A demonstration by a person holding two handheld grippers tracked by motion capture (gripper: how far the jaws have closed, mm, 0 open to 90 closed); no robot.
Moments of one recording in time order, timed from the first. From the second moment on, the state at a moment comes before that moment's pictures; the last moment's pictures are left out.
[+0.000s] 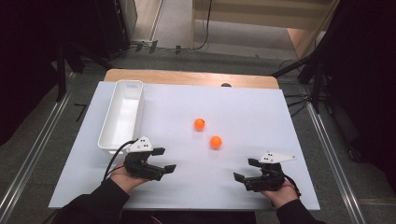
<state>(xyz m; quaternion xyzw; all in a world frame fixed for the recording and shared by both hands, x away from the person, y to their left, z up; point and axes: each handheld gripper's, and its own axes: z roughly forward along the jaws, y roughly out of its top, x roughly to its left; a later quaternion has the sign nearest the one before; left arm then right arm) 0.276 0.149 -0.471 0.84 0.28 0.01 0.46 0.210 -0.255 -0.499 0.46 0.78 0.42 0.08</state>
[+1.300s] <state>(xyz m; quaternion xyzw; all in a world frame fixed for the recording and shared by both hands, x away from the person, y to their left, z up) 0.305 0.119 -0.468 0.85 0.28 0.01 0.45 0.210 -0.256 -0.498 0.46 0.78 0.42 0.08</state>
